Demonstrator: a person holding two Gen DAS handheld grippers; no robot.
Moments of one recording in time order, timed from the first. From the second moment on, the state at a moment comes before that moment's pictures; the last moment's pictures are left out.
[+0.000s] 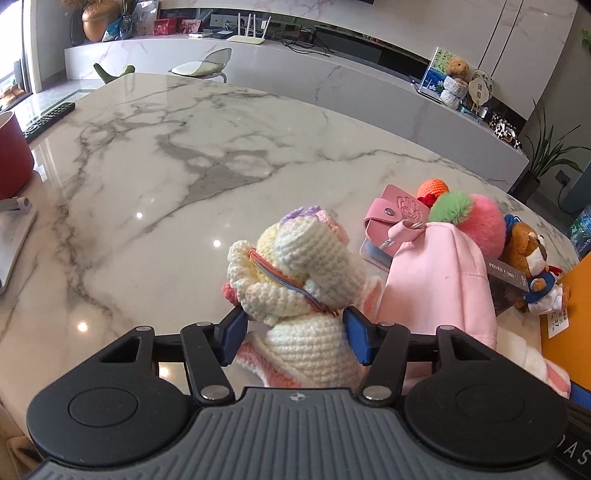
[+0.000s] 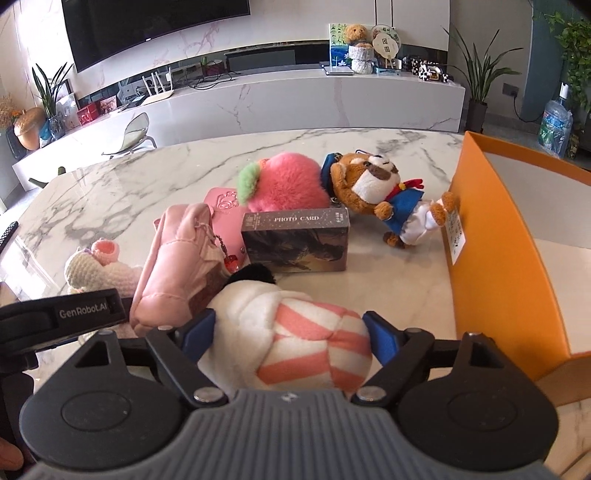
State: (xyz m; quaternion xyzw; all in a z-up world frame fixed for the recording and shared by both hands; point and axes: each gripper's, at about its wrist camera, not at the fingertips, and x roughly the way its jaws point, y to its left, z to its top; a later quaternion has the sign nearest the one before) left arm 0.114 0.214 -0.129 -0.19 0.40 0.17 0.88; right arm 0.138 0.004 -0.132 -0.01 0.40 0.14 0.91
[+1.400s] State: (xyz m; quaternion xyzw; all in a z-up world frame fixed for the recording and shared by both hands) left arm 0.043 0.168 -0.123 -0.12 0.44 0.15 0.88; right arm 0.068 -0.030 -0.139 -0.10 0.42 0.09 0.90
